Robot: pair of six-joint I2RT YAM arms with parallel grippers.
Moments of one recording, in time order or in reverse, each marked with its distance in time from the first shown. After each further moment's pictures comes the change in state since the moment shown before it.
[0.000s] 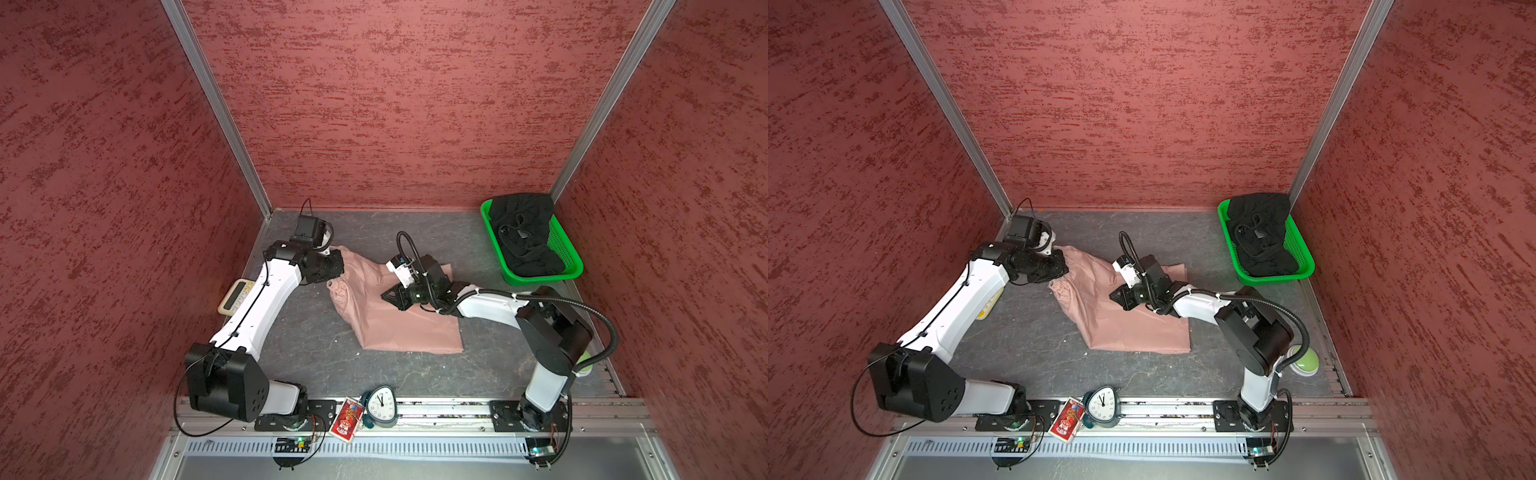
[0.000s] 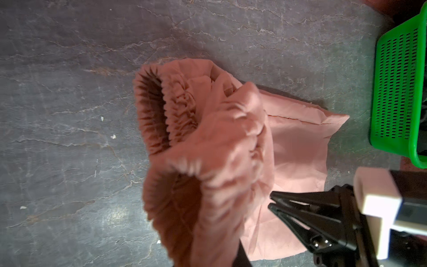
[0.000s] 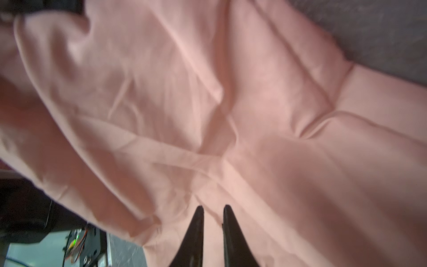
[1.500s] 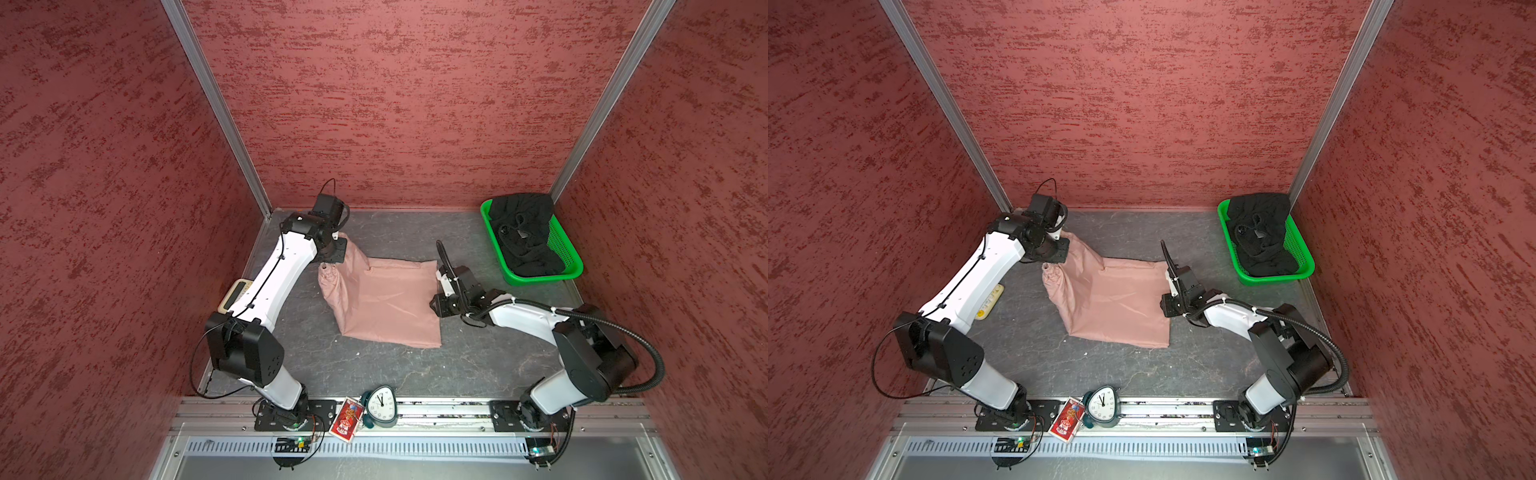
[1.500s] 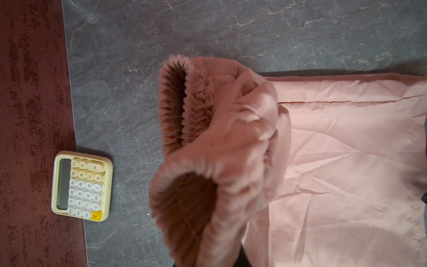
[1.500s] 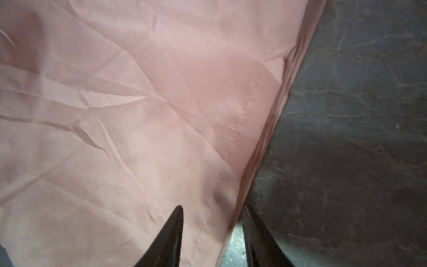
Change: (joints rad) left arm -0.069 0.195 0.333 -0.208 -0.360 0.271; right arm -0.158 -0.253 -0.286 -0.307 0.308 0.022
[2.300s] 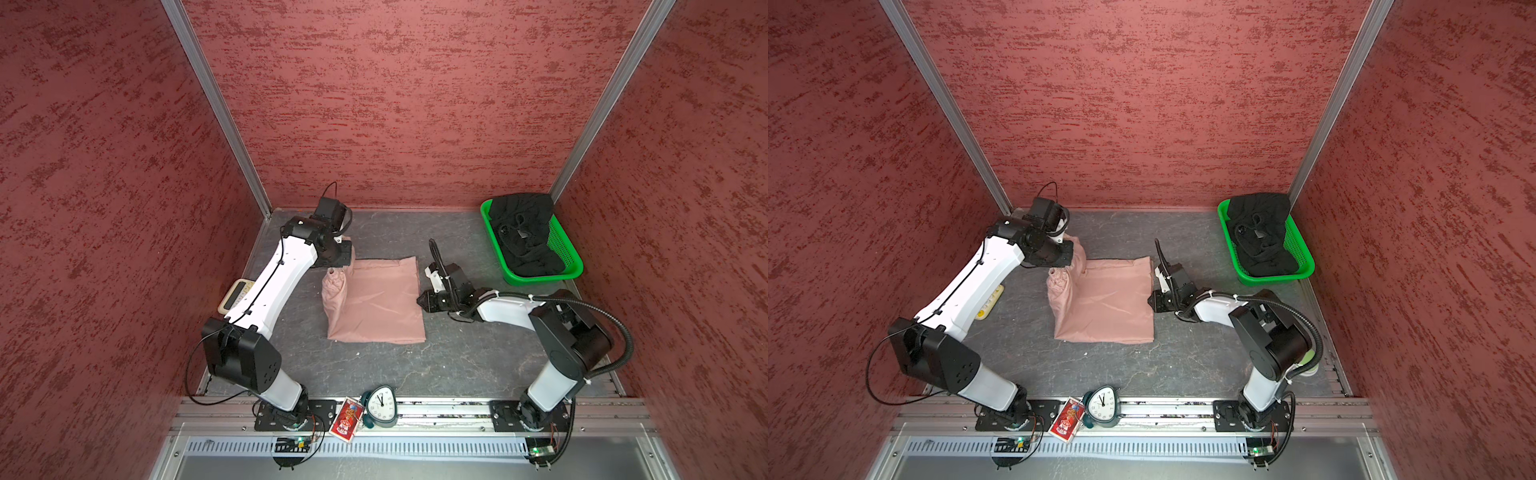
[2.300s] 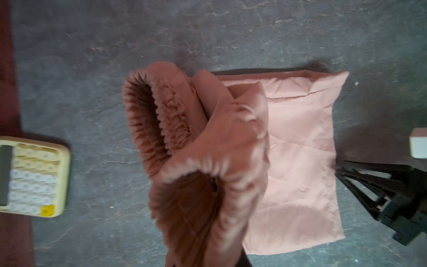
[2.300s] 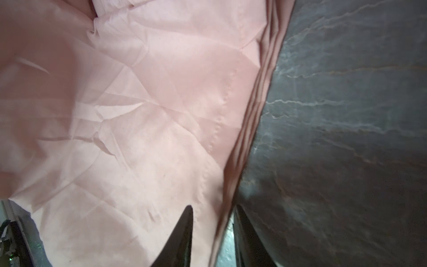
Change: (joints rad) left arm -0.061 -0.035 -0.076 0.027 0.154 -0.154; right arm 0.020 0.145 0.045 0.197 -0.130 0.119
